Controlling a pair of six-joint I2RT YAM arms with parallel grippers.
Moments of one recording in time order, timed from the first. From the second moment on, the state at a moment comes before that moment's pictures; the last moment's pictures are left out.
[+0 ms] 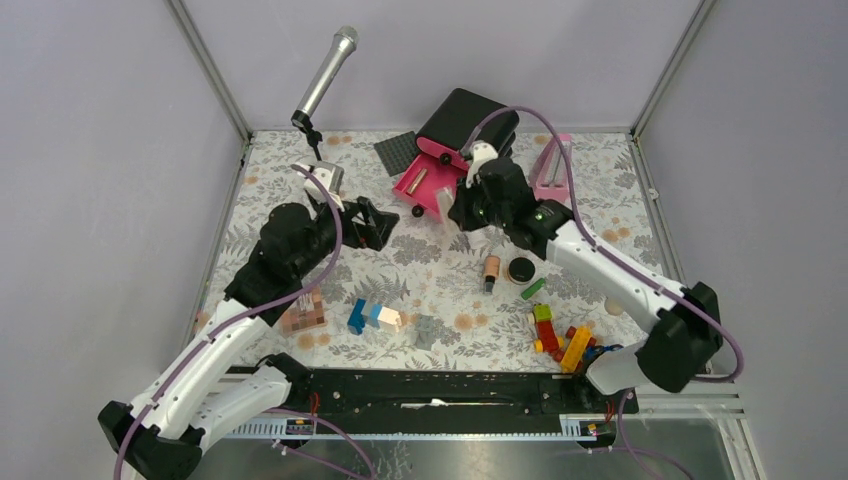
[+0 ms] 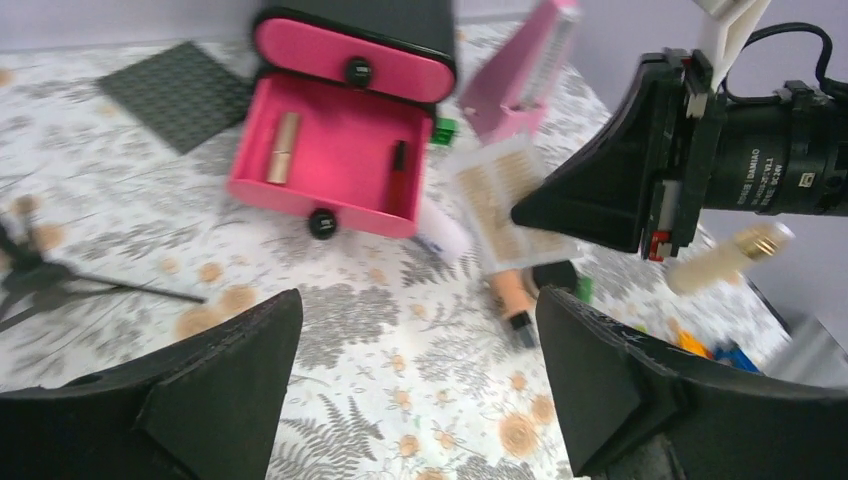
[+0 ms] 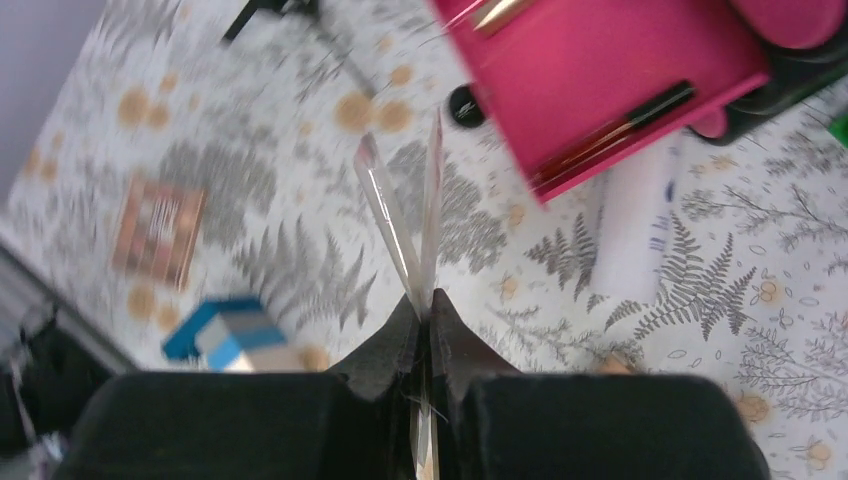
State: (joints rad) left arm -0.55 0.85 0.88 -0.17 0.10 -0.32; right arm 0.71 1.40 1.22 -0.38 -0.05 0.26
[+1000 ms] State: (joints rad) left arm -0.55 0.84 0.89 -0.32 -0.17 -0.33; right arm 0.57 1.90 1.36 0.05 0.15 1.09
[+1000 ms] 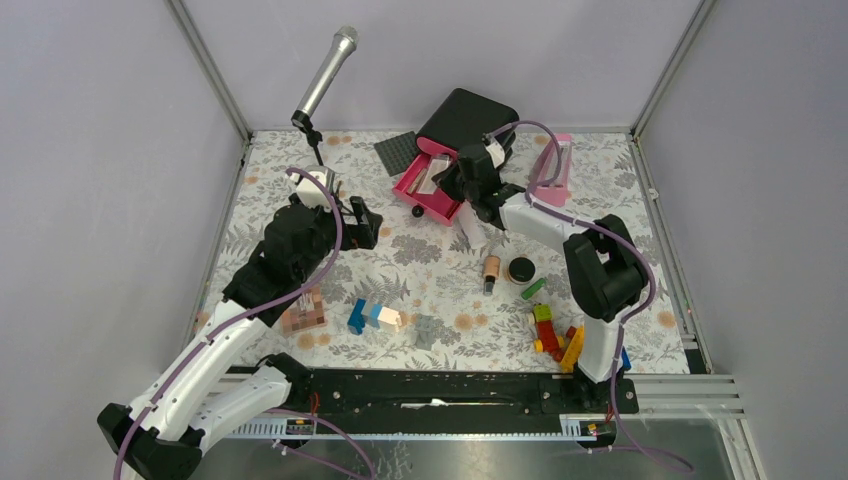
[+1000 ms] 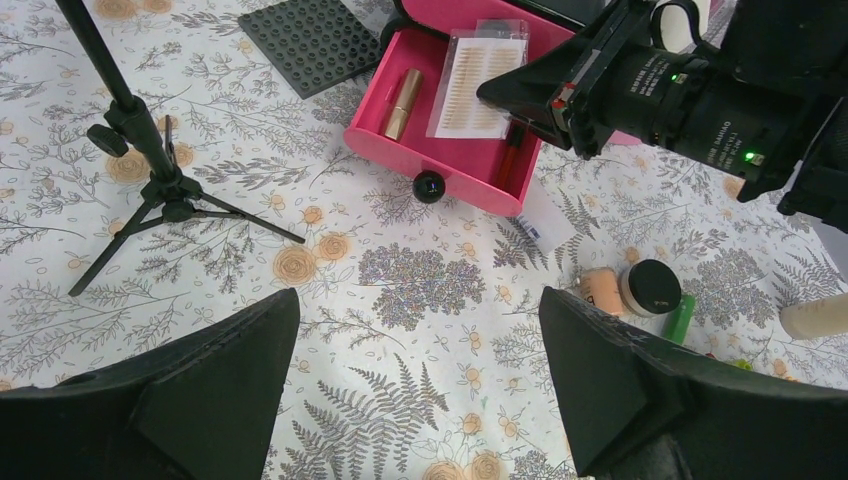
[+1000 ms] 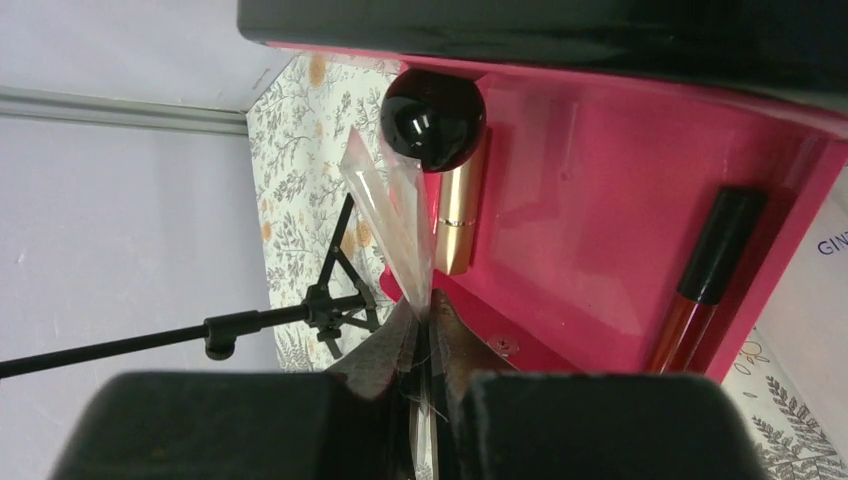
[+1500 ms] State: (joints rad) left arm -0.55 0.84 0.89 -0.34 -0.16 -0.33; right arm 0.57 1.95 1.37 0.08 0.17 1.13
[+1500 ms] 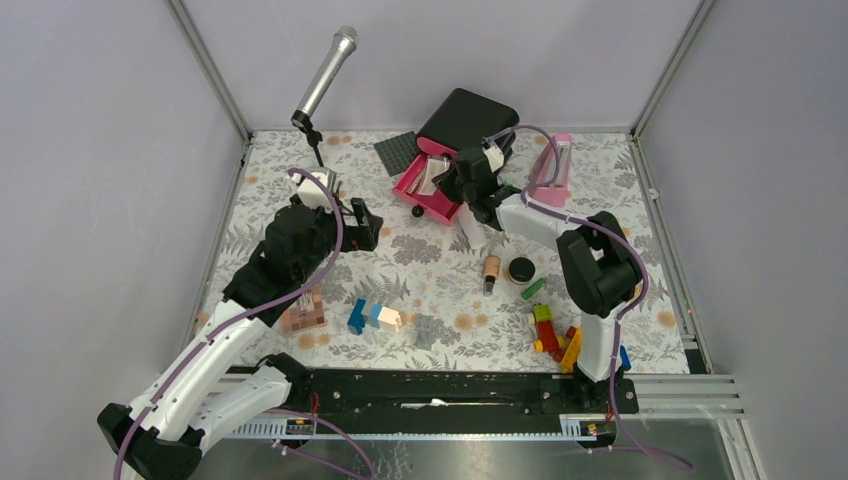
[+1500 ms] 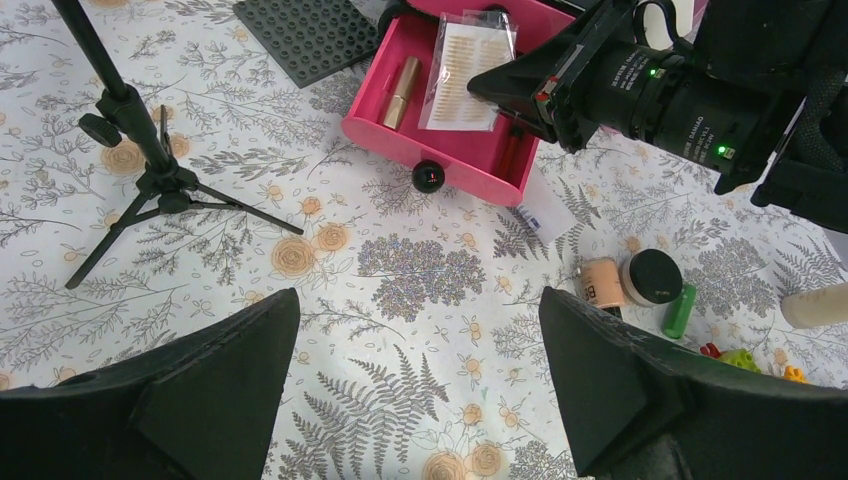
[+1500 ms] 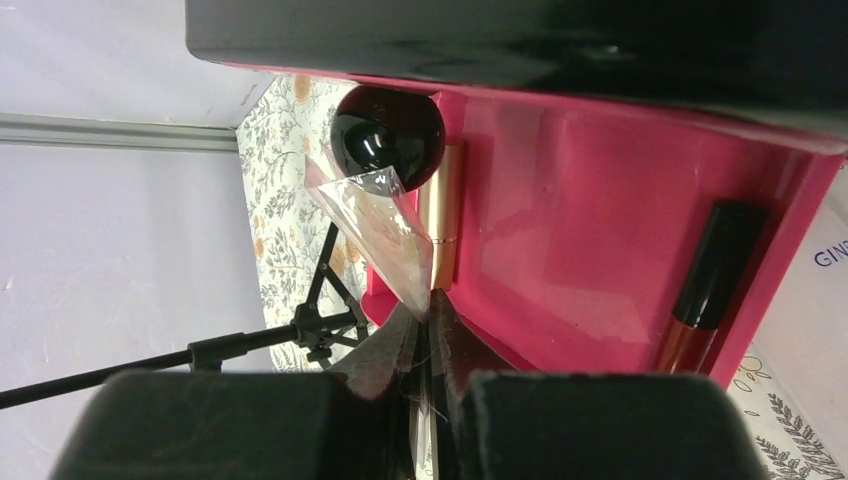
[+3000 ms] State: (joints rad) left arm -0.54 0.87 0.89 -0.35 -0.12 -0.33; right arm 0.57 1.92 1.29 0.10 0.25 1.10
